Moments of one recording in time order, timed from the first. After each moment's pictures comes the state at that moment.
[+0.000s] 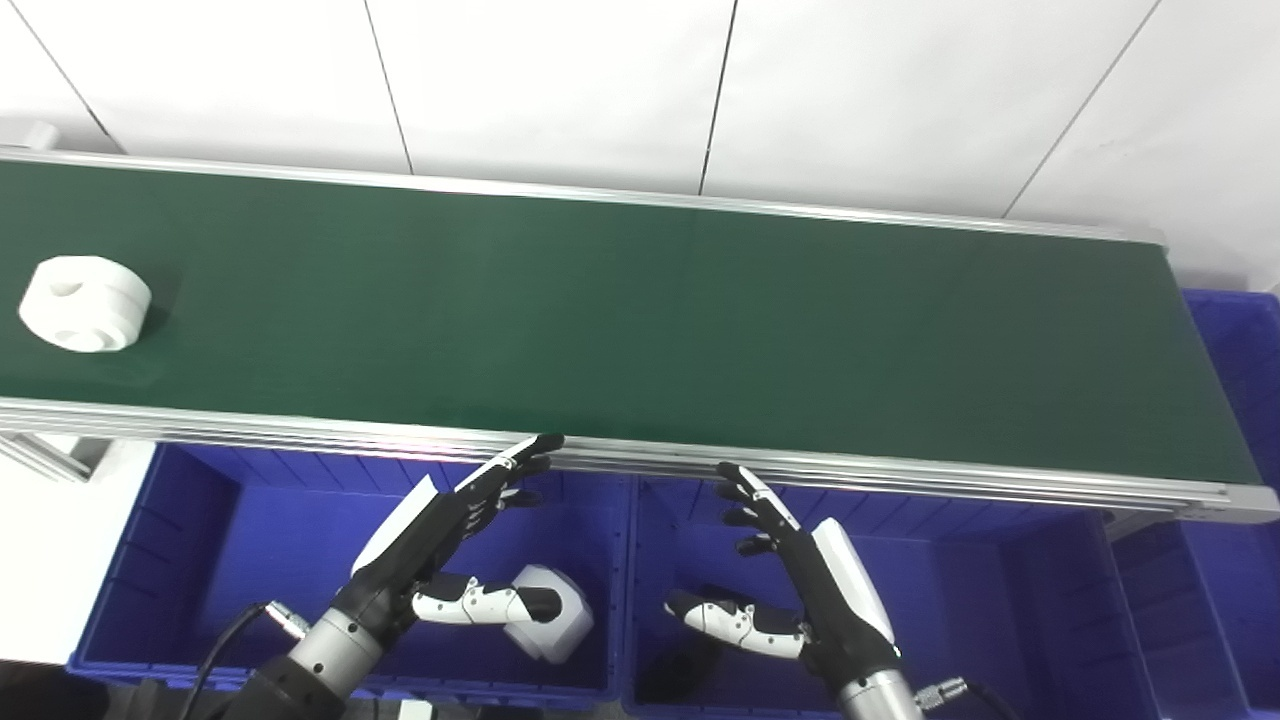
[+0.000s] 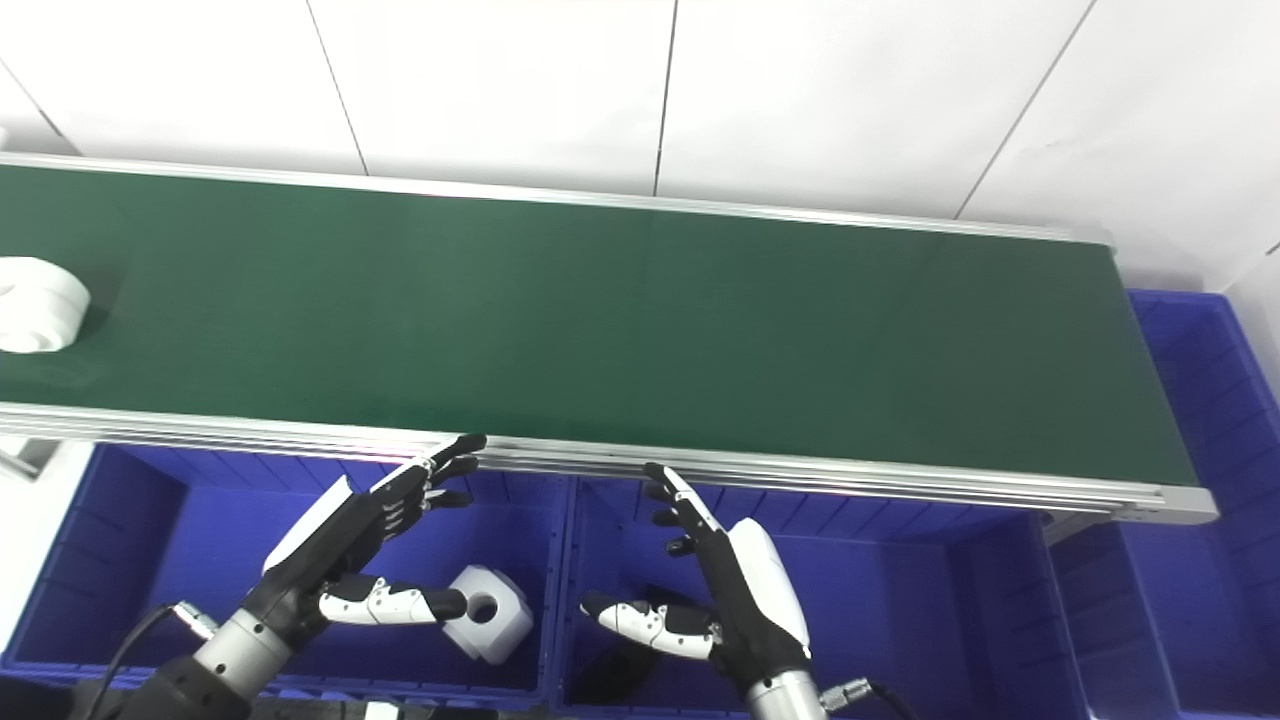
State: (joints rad) left arm 0.43 0.26 -0.16 -0.25 0.05 -0.18 -0.25; right arm 0.31 -0.09 0.39 -0.31 -0.54 0.15 0.17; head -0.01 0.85
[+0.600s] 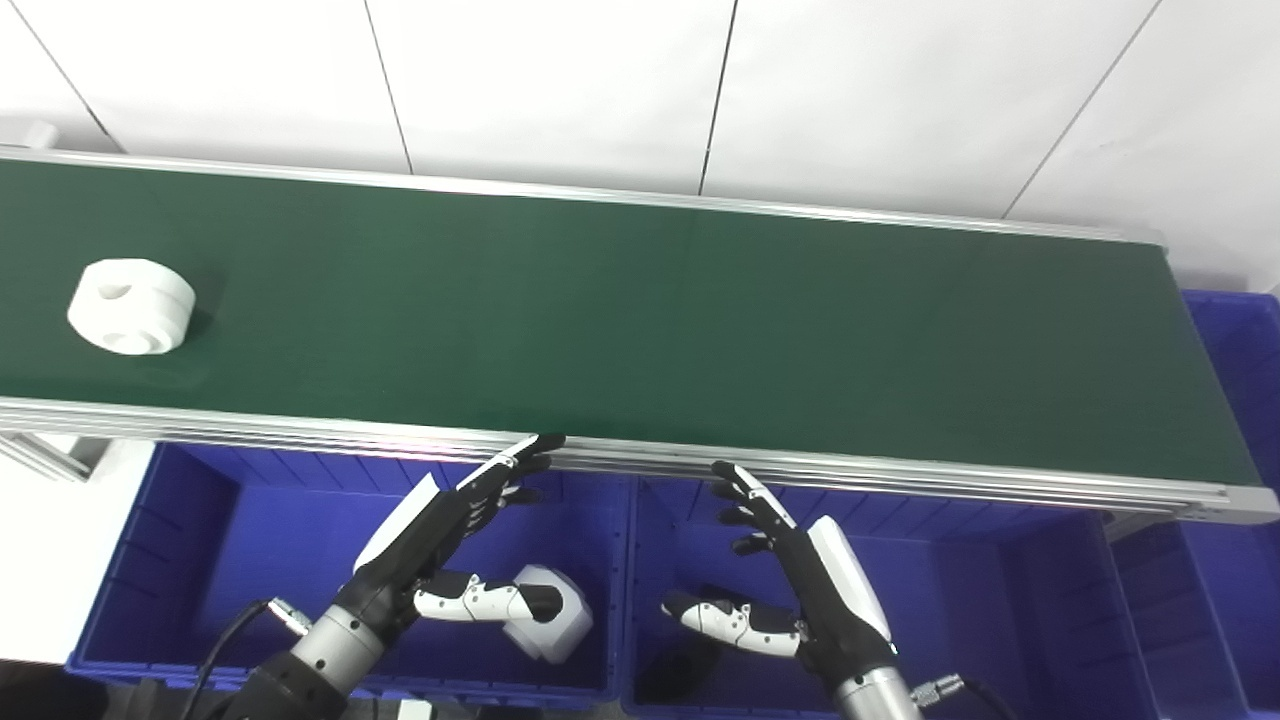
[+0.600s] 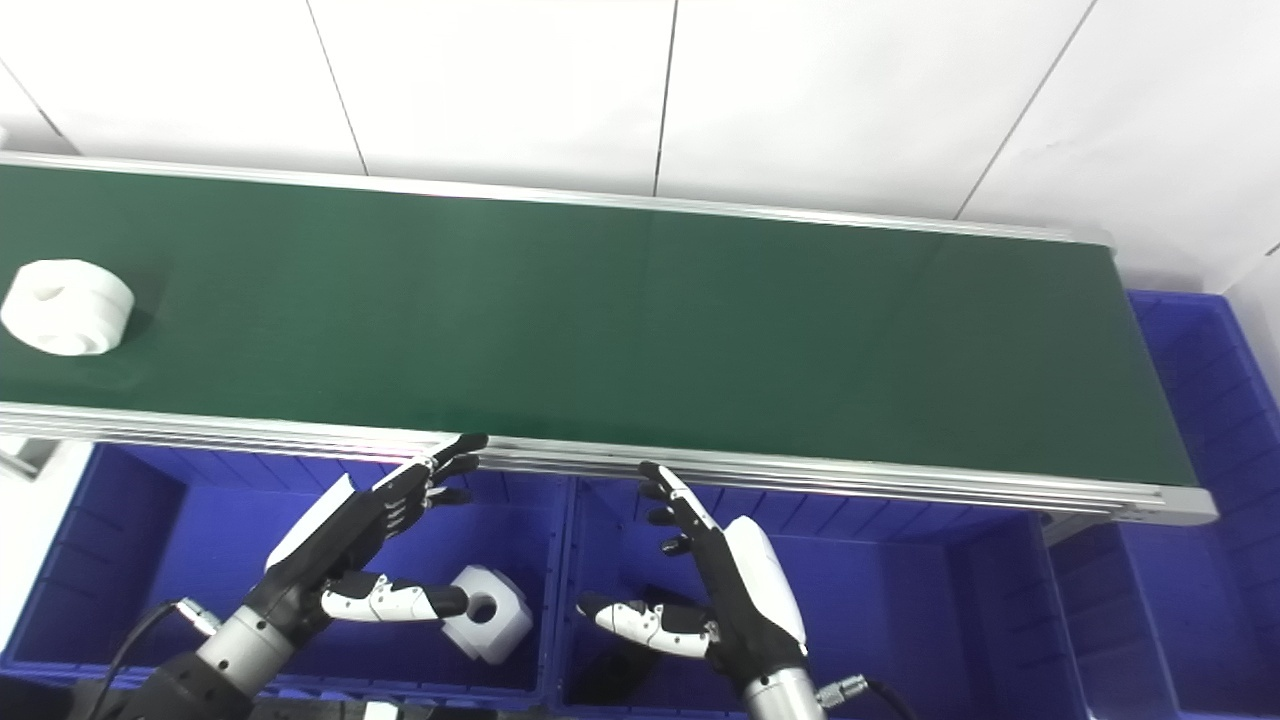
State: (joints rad) left arm 0.42 0.26 -0.16 -0.25 0.05 -0.18 -0.25; right arm 0.31 -0.10 0.40 -0.31 -0.54 0.15 0.17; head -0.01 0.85
